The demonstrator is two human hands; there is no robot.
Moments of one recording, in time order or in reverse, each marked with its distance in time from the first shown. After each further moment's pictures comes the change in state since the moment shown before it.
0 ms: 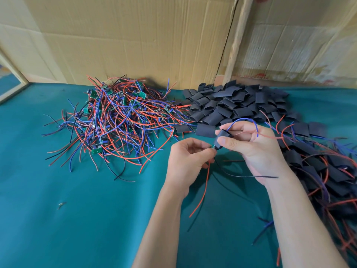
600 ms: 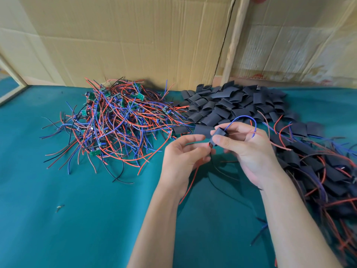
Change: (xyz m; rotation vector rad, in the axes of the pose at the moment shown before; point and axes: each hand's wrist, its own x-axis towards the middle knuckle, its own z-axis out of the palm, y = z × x) left_hand -0.003 0.006 0.000 -0.370 -0.063 -0.049; right_hand 0.000 0.000 0.001 -0.006 0.000 0.050
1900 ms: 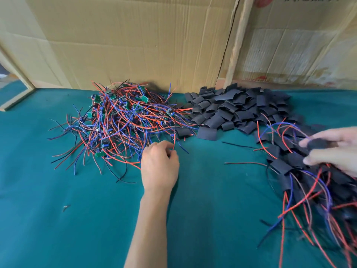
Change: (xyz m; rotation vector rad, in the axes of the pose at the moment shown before) left_hand 0.006 0.009 -0.045 1.248 0.533 0.321; right_hand -0.039 -0.082 -0.125 -0.870 0.218 0.312
